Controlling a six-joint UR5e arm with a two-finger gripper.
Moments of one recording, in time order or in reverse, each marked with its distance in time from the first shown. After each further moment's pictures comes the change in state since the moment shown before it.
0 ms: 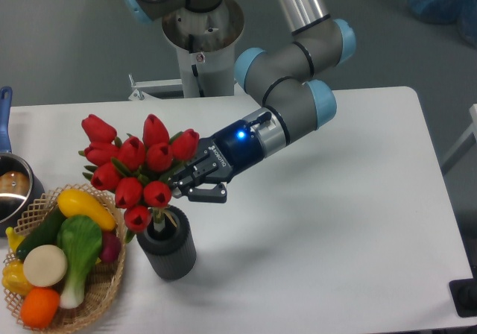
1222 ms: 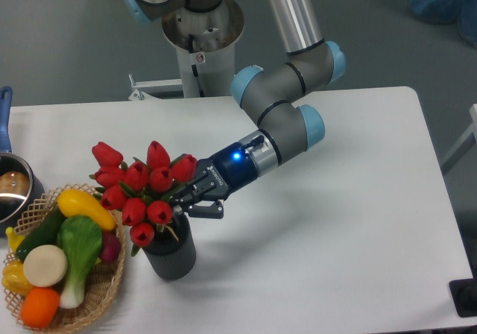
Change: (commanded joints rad) arm 0.000 -0.074 -0.040 0.000 0.027 0.135
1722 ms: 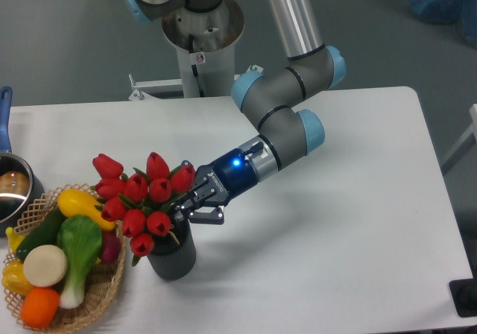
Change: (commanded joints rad) arm -0.006 -0.014 -0.006 0.000 0.019 0.011
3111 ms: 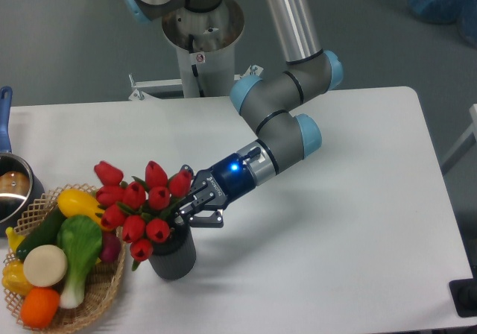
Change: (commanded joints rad) arm 0.000 -0.015 -0.002 0.000 0.020 0.031
